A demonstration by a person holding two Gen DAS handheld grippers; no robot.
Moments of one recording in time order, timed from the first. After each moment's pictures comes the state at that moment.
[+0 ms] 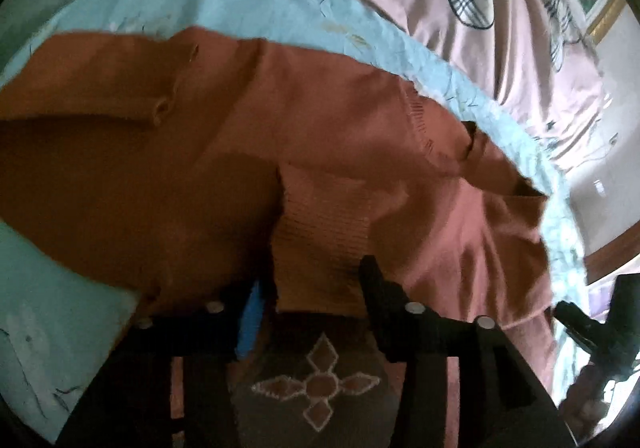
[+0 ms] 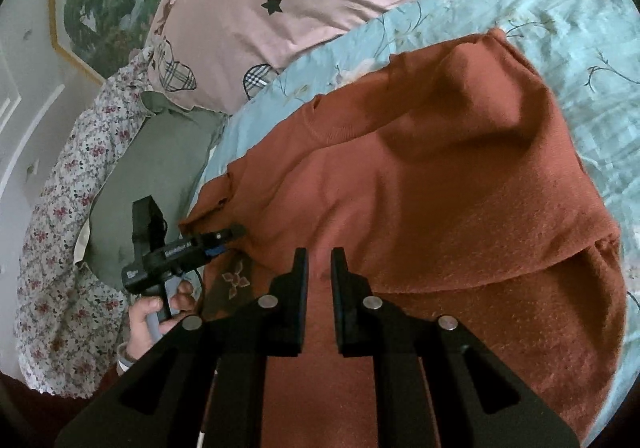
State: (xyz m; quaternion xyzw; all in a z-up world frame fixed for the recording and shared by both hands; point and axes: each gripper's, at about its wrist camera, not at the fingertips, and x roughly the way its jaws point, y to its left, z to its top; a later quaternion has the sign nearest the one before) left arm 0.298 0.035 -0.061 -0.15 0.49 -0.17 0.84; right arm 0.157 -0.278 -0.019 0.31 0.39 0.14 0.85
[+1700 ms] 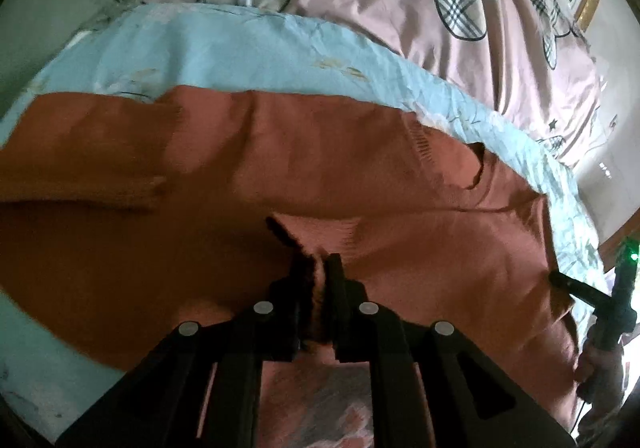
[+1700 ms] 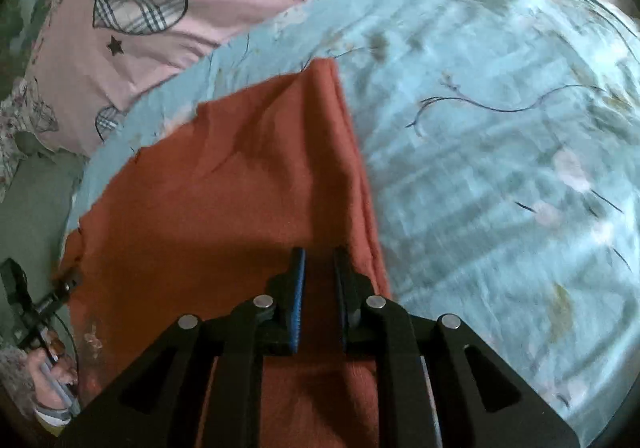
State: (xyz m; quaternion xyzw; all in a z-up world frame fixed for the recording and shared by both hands) left arm 0.318 0.044 -0.050 -0.09 0.44 -0.16 0.88; right arm 0.169 -0.365 -0.034 0.25 0.42 -0.09 0.87
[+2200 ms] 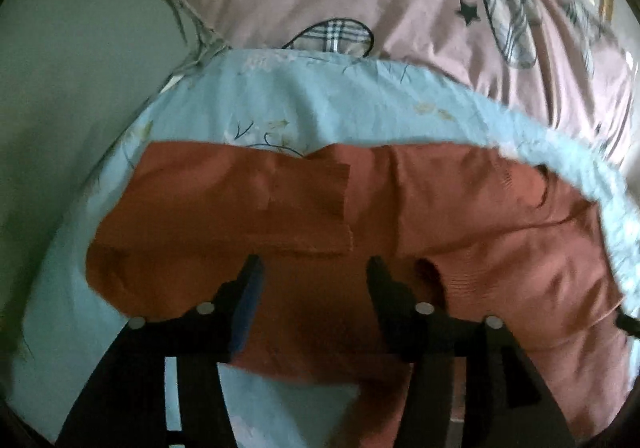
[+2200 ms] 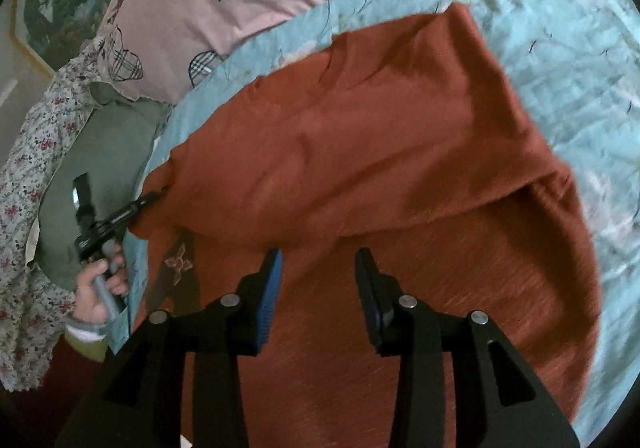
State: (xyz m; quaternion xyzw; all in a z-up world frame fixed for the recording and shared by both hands) left arm 0.321 0.122 -0.024 0.00 0.41 -0.06 0.91; right arm 0.131 -0.261 -0.036 0.29 0.44 0.05 0.85
